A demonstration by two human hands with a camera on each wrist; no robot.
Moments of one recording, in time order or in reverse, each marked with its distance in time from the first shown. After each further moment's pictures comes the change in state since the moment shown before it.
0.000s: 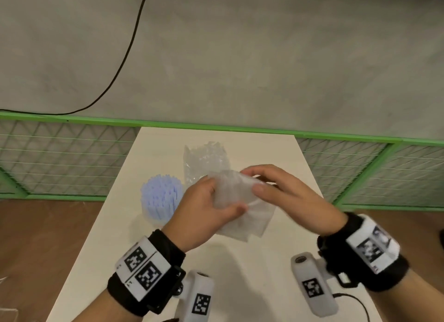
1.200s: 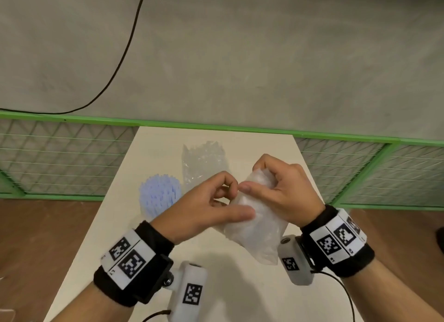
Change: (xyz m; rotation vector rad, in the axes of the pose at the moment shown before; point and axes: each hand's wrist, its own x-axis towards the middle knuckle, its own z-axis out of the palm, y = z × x) left_hand 0.005 0.004 -0.014 -0.222 -0.381 -0.079; right_hand 0.013 0.002 0.011 -0.227 0.336 -0.196
